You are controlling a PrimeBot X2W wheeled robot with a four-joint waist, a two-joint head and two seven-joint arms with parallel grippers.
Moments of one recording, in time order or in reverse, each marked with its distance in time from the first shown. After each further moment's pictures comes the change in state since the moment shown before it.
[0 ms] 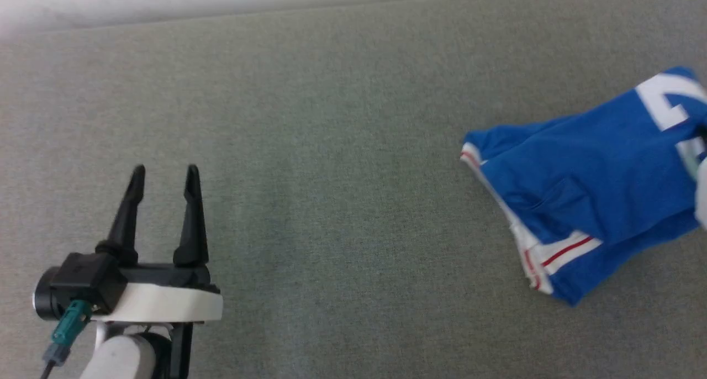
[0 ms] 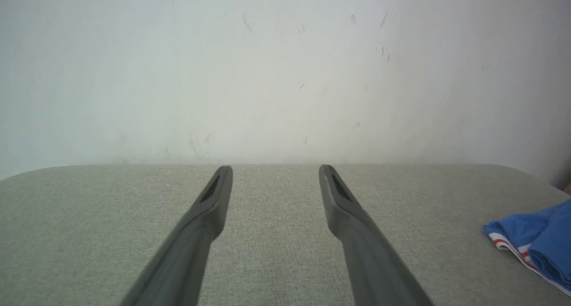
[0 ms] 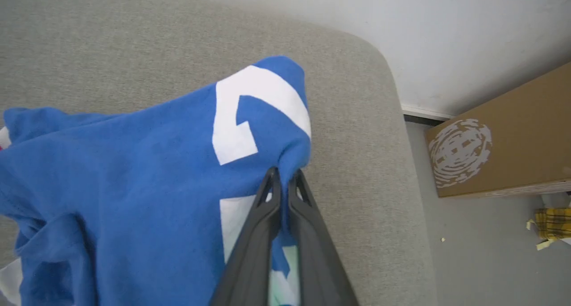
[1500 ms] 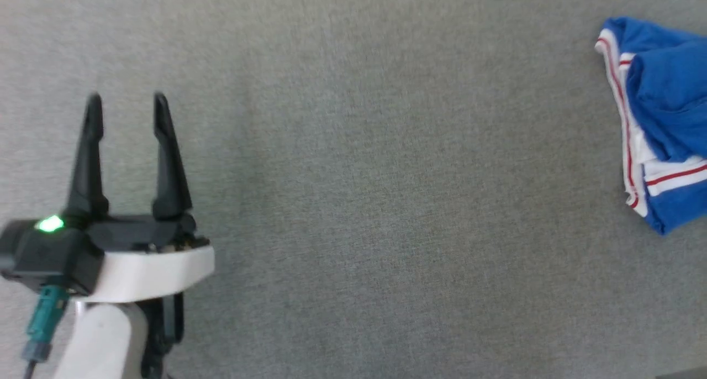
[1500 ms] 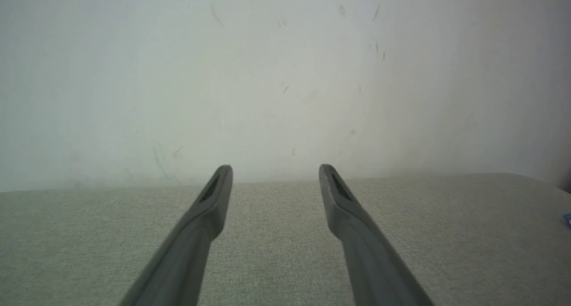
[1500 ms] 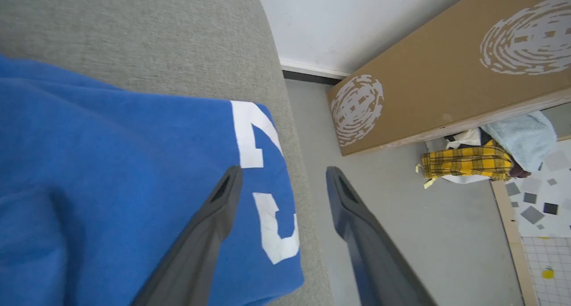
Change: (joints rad) left arm -0.130 -0.039 0.064 -0.122 0.136 0.026 -0.010; right arm -0.191 -0.123 -0.140 0.338 -0.189 0.001 -0.278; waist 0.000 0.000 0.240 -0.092
